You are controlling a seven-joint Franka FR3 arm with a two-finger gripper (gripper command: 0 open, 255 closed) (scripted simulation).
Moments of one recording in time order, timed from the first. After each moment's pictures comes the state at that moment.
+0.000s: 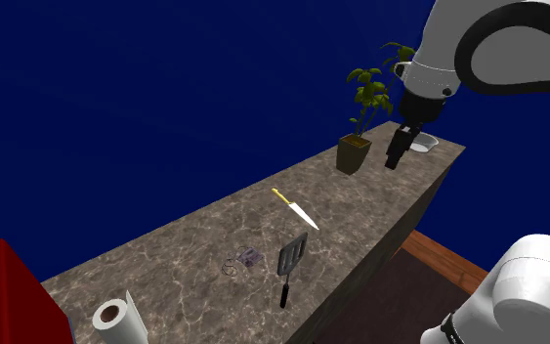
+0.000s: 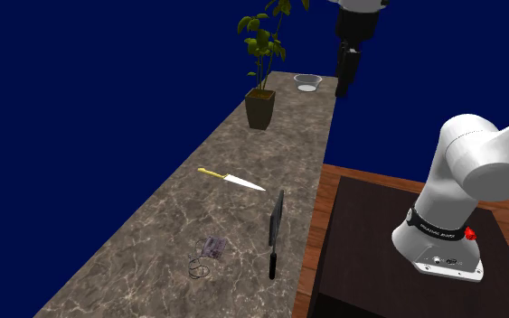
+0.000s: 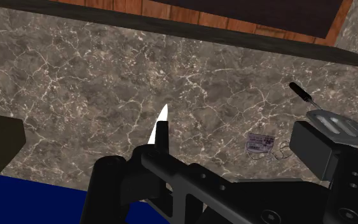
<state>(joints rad) 0.02 -0.81 0.06 -2.36 -0.10 1.61 -0.11</state>
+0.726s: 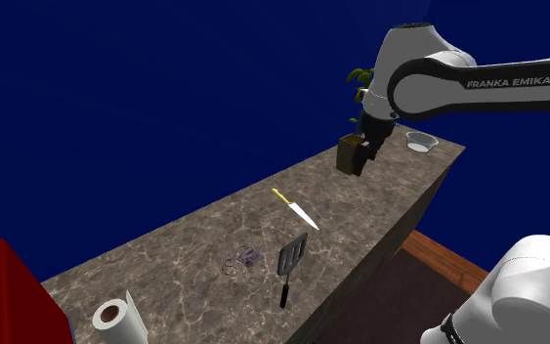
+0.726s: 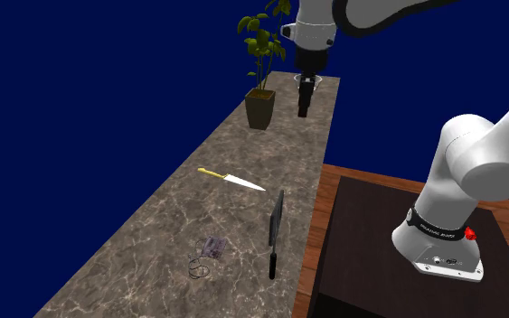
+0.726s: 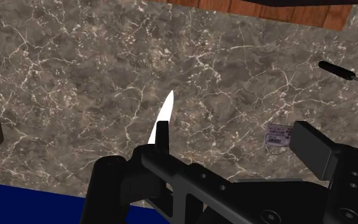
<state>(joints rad) -0.01 -0.55 -0.01 -2.39 -0.12 1.89 -0.15</state>
